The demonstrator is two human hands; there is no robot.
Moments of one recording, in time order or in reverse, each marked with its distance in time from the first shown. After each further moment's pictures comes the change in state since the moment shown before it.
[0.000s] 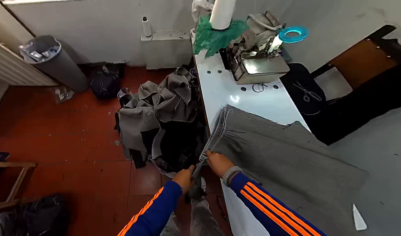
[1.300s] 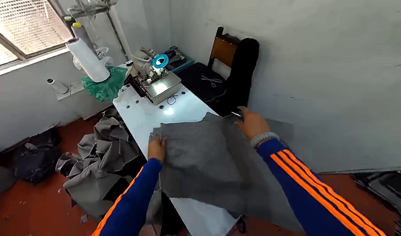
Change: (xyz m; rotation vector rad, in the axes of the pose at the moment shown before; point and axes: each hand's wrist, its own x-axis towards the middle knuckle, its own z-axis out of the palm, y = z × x) left_hand 0.113 0.227 -0.087 0.046 0.567 0.183; right_hand -0.179 0.279 -0.133 0.479 0.766 0.649
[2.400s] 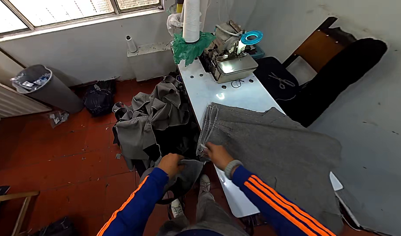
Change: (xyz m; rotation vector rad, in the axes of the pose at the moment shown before) left_hand -0.194 -0.153 -0.104 0.186 -0.457 -0.005; right_hand -0.181 -0.167 0.210 0.052 -0.642 -0.517
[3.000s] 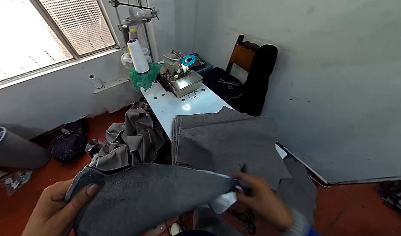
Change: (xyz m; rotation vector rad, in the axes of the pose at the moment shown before) left_hand -0.211 0.070 -0.113 -0.437 0.671 0.679; right_hand -0.230 0.057 -0.047 0.280 0.677 -0.297
